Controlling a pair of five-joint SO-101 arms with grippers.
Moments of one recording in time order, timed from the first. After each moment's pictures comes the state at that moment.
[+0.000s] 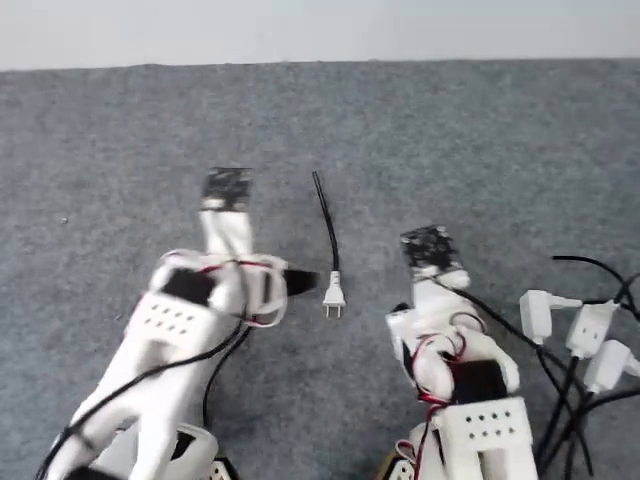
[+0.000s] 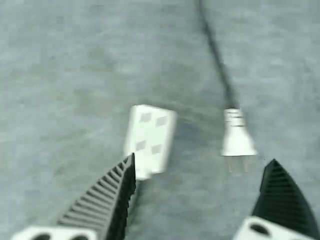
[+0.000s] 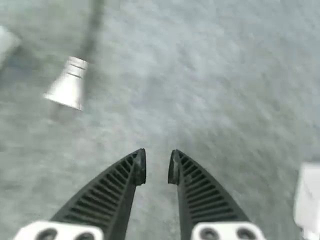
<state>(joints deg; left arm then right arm) 12.7 -30.1 50.9 56.7 18.6 -11.9 -69.5 71.2 59.7 9.5</state>
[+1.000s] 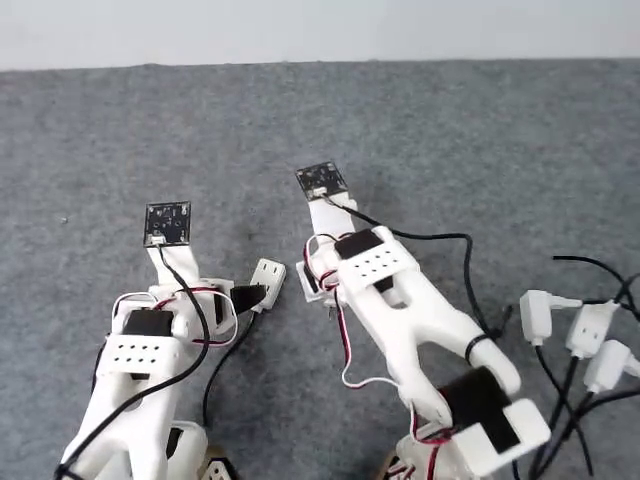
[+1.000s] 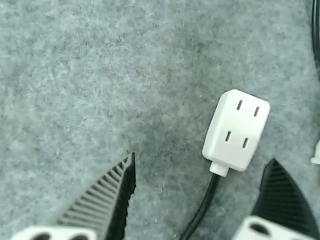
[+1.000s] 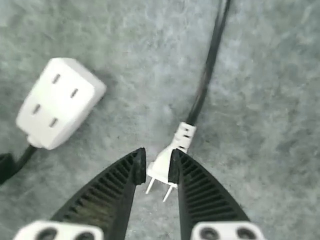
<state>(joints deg) -2.1 -39.3 69.8 45.4 11.6 -28.7 -1.1 30.3 52.5 -8.5</state>
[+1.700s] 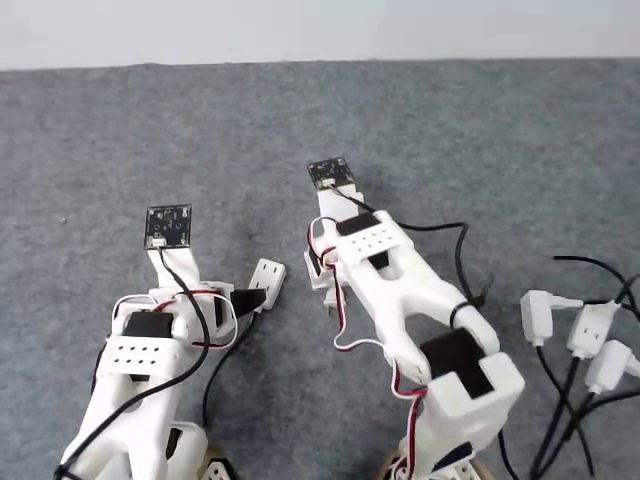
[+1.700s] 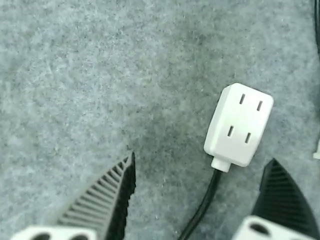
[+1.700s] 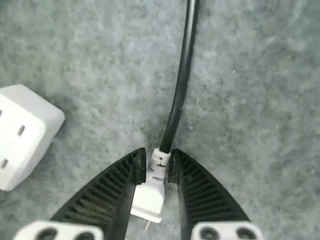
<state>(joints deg) -2.1 -39.3 70.7 45.4 11.3 -25.7 12.9 20.3 53.1 -8.5</state>
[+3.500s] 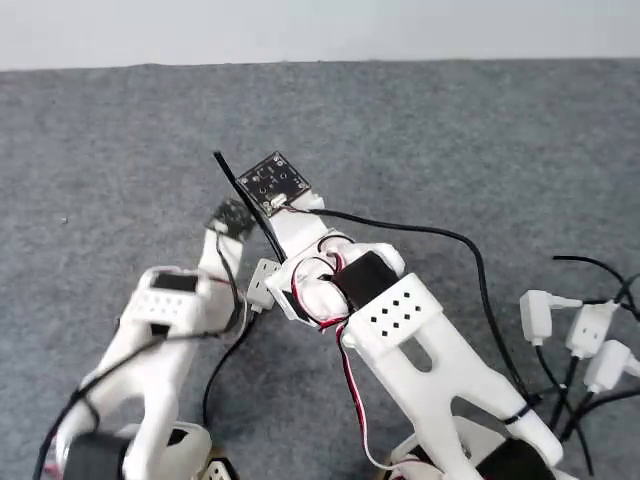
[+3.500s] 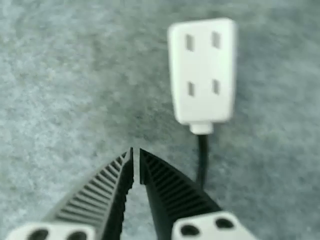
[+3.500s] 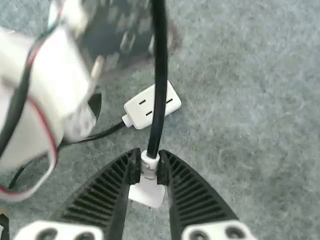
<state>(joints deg) 3.2 -20.5 59.6 50.6 -13.0 -39.9 -24.4 26.5 65.1 1.2</state>
